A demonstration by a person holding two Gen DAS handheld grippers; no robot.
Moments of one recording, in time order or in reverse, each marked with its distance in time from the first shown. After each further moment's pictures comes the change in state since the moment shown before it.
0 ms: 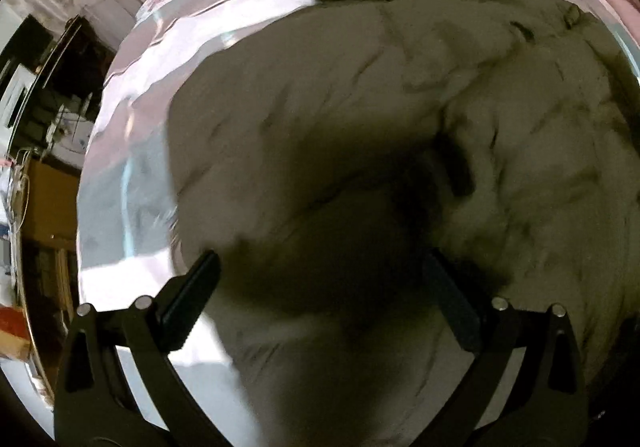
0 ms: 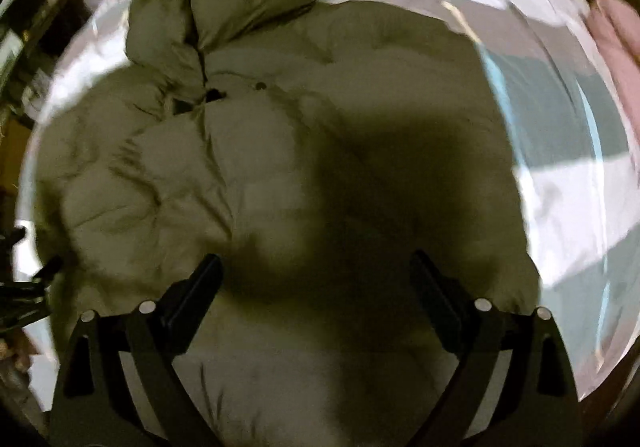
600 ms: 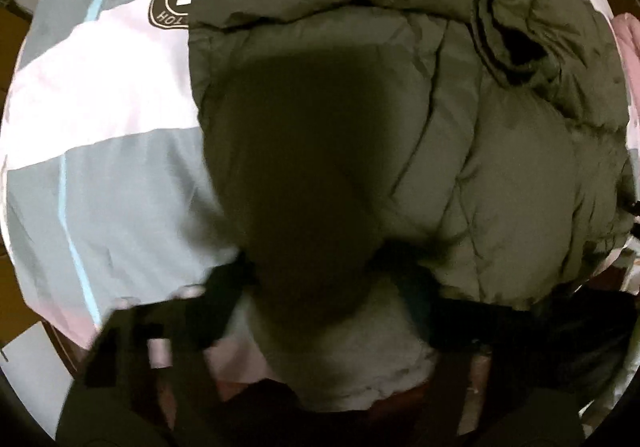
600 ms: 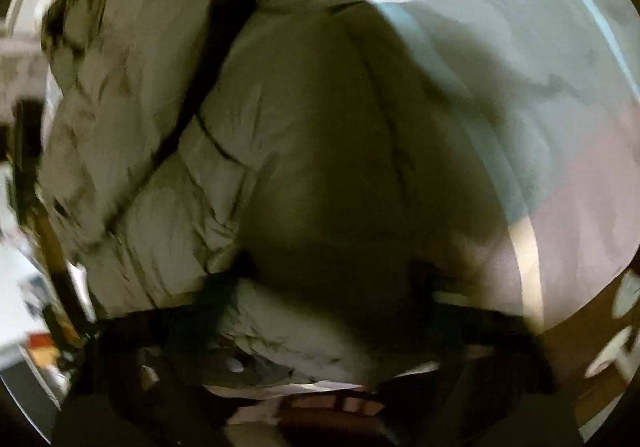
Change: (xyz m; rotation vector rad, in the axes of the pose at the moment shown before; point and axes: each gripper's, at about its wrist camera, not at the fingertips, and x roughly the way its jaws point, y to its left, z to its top) left arm 0.018 0.039 -0.131 -0.246 0.334 -0.293; right arm 0.022 -0.123 -0.121 0.371 0.227 0.113
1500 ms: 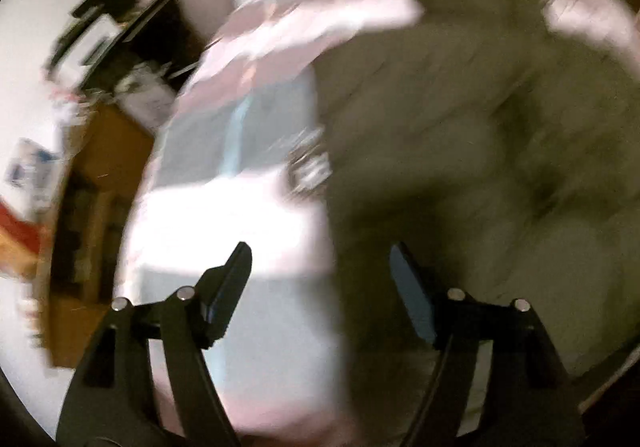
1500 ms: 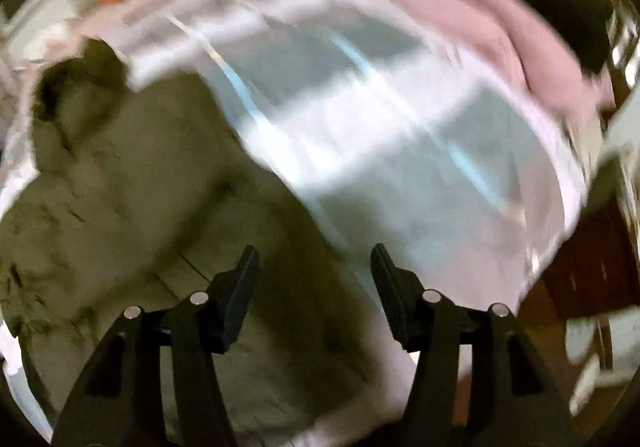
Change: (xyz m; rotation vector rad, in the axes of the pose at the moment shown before) left arm -0.095 -0.028 0.010 0.039 -0.527 0.320; right arm -0.080 0.053 0.004 -0.078 -0.621 -0.265
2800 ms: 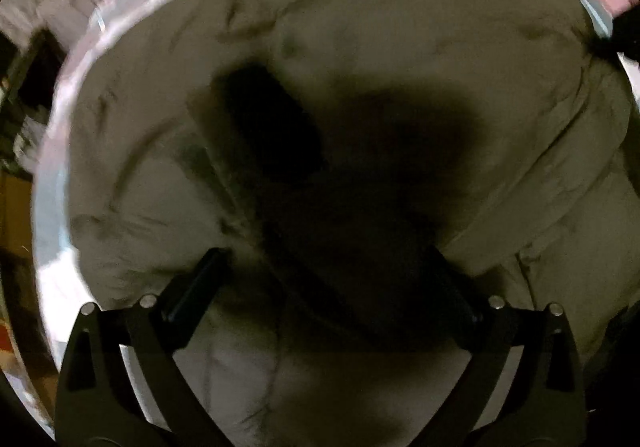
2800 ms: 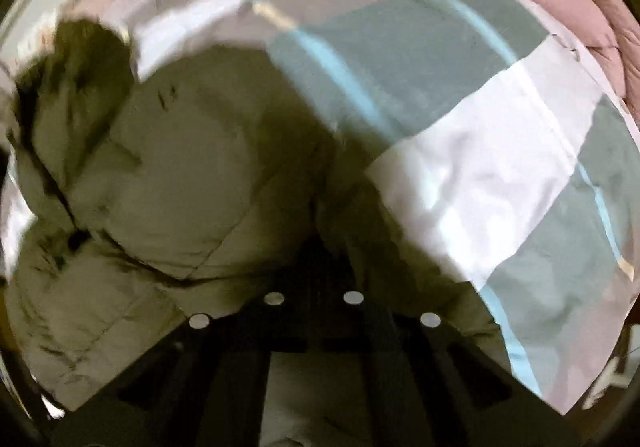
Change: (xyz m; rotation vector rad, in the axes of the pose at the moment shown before) left arm 0.074 -0.168 0.015 0.313 0.128 -0.152; right arm 0.153 0.081 0.100 0.142 0.189 0.085
